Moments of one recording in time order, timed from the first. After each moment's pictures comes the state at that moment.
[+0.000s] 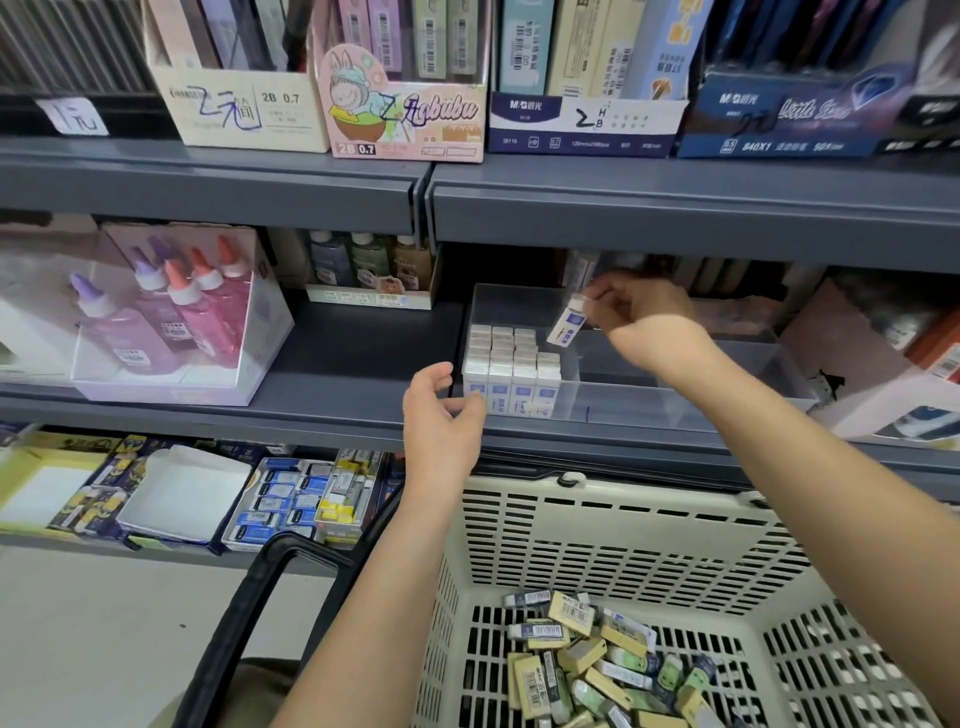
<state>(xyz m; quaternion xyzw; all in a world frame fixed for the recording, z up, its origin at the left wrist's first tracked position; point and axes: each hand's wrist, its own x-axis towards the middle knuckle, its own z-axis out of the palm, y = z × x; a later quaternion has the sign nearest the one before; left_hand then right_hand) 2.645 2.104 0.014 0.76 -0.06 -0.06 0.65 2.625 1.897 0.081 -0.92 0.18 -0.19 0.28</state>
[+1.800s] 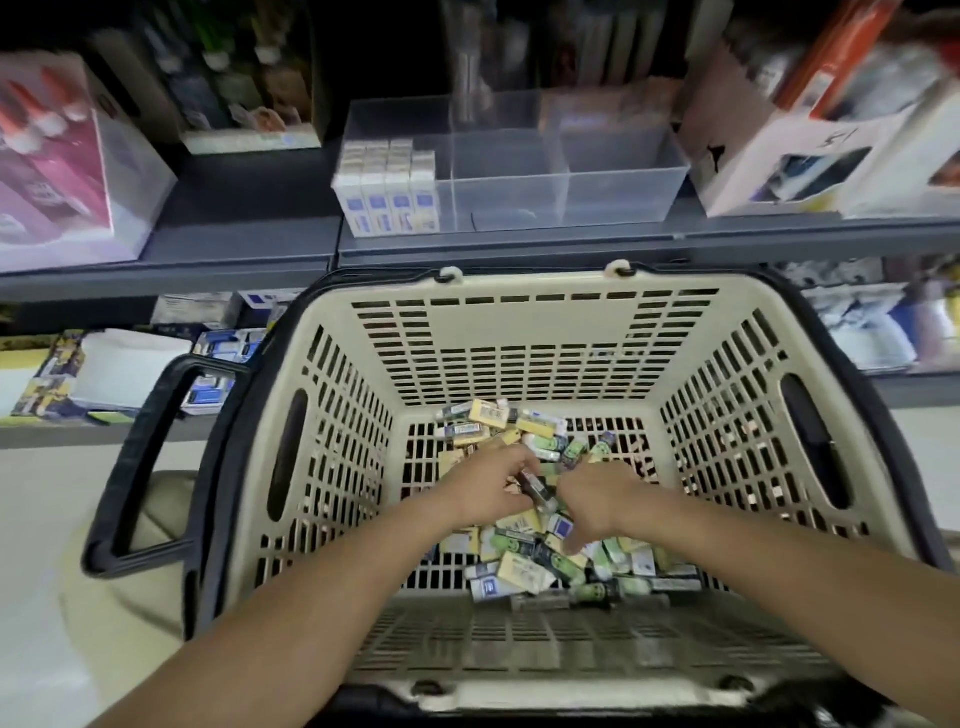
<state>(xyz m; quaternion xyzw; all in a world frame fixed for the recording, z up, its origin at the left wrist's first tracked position) 2.470 2.099 -0.127 0.80 -0.41 -0.39 0.19 2.375 1.962 -0.115 -0.91 0.04 0.40 0.04</state>
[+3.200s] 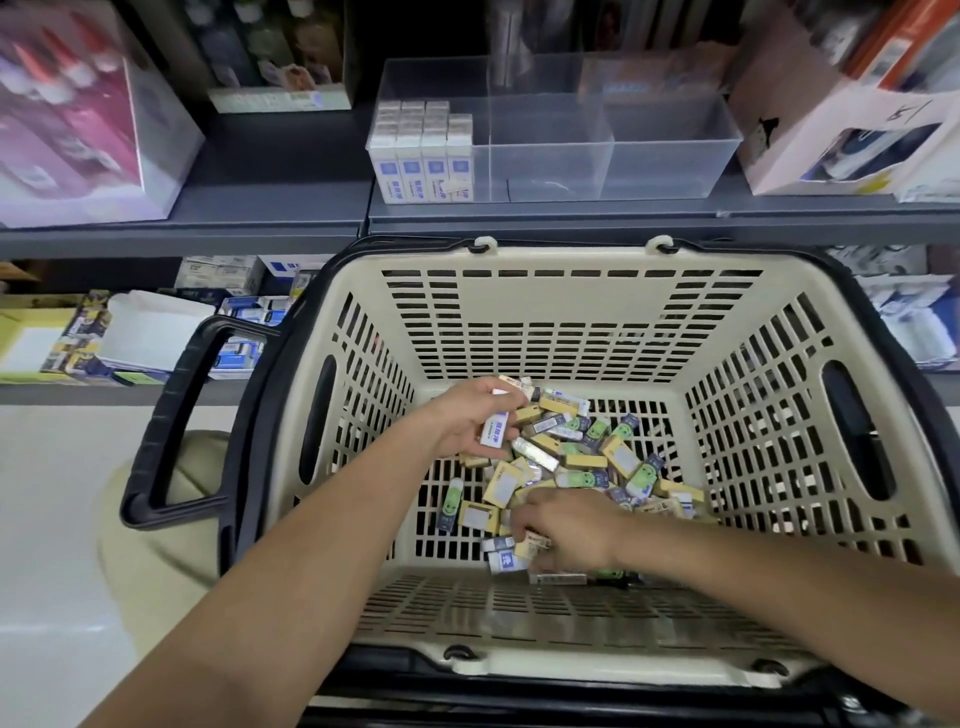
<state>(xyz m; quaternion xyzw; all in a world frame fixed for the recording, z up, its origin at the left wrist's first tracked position) 2.513 2.103 -0.094 0.68 -0.01 -0.56 0.46 2.355 2.010 -0.132 -0.92 -0.09 0.33 0.19</state>
